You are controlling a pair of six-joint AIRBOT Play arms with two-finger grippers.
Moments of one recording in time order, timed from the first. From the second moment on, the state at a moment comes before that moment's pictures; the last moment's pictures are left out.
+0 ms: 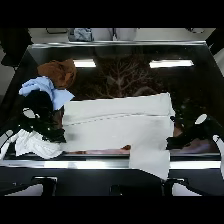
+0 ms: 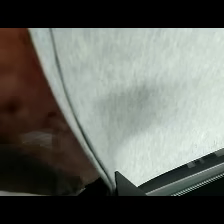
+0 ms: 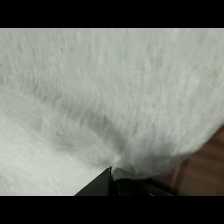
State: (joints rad) left arm 0.12 -1.36 0.84 1.14 -1.37 -1.28; right arm -0.37 -1.36 0.78 -1.29 1.37 0.95
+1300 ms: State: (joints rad) left arm 0.14 -1.90 1.63 0.99 -1.26 -1.49; right arm -0.23 -1.90 1.74 -1.03 1.07 1.08
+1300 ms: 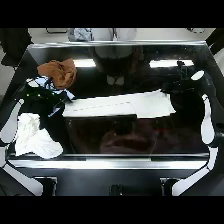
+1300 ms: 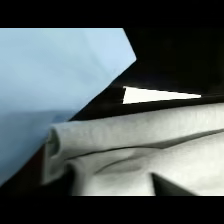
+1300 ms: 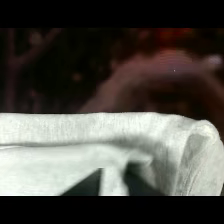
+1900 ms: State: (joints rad) left arm 0.12 -1.64 1.72 0.97 -1.33 -1.47; right arm -0.42 -1.98 1.80 -1.06 1.45 1.03
